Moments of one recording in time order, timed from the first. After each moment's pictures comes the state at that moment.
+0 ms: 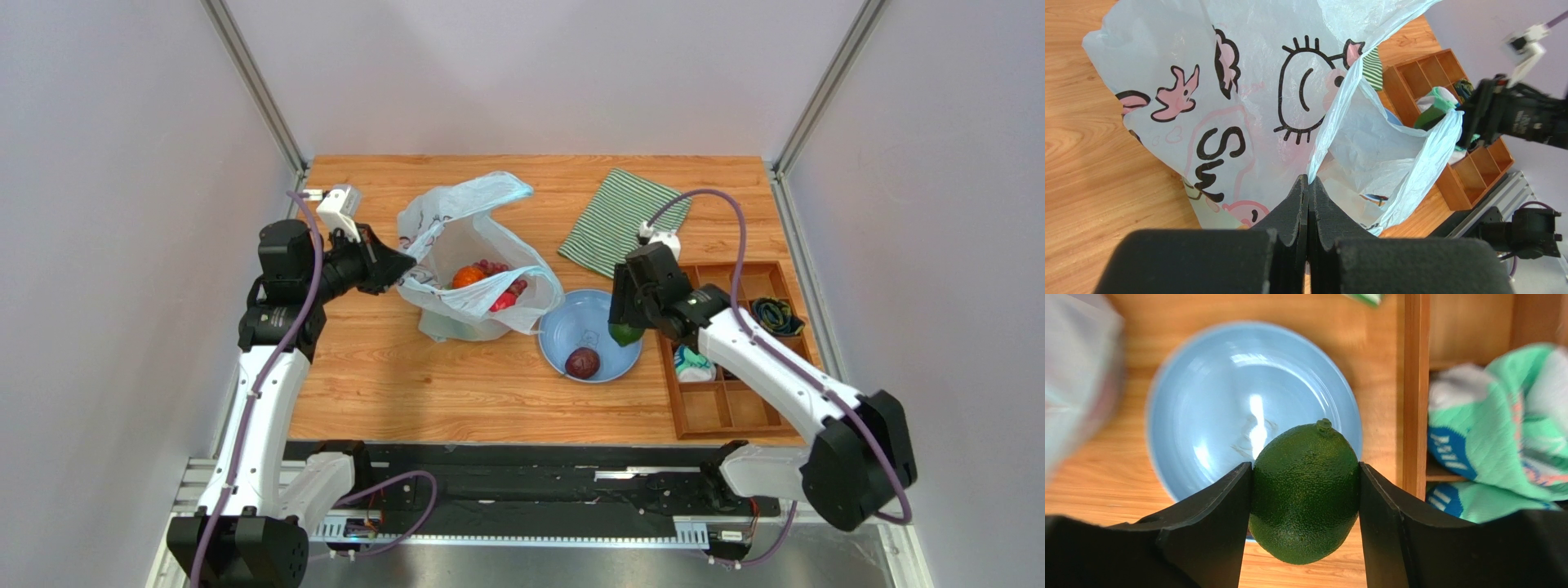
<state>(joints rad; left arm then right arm) 0.02 0.94 0.96 -0.39 0.65 -0.25 0.54 1.28 0.92 -0.55 0.25 0.52</state>
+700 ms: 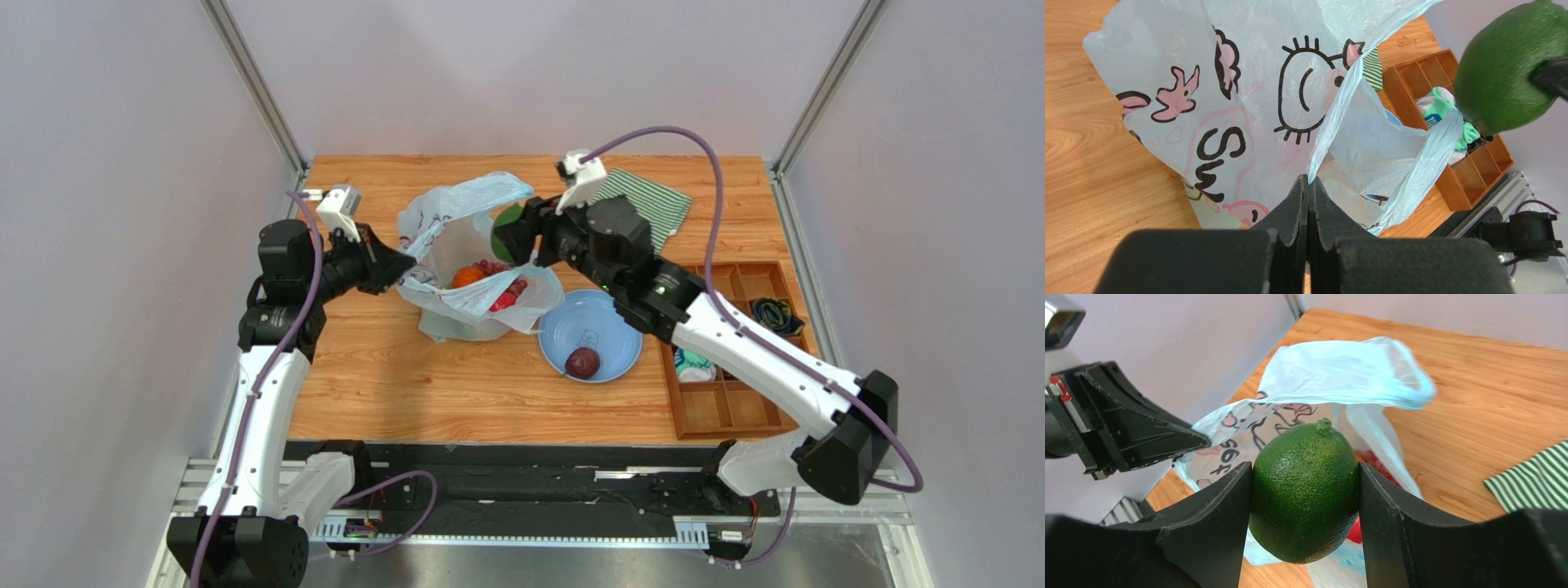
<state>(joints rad) 0.02 0.94 0.96 -0.39 0.65 -0.25 0.82 1.33 1.28 -0.06 0.12 0.38</state>
